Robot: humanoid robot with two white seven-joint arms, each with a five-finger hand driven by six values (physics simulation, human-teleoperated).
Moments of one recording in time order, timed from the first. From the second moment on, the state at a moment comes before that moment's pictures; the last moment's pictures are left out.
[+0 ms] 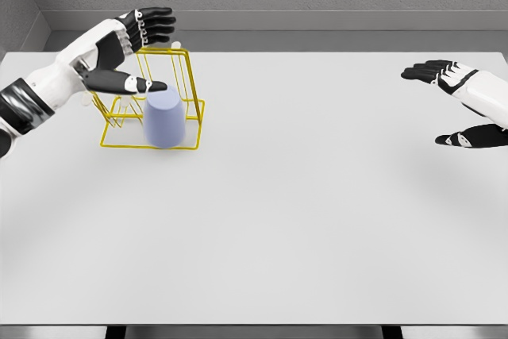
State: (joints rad) left arm -0.77 0.92 -0.97 -1.56 0.92 -0.31 -0.19; right arm -0.15 -0.74 -0.10 -1.66 0.11 -0.61 0.61
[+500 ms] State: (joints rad) left arm -0.62 1.08 -0.96 -1.59 0.92 -0.59 -0.19; right arm -0.15 -0.74 -0.10 -1.66 0.11 -0.61 0.61
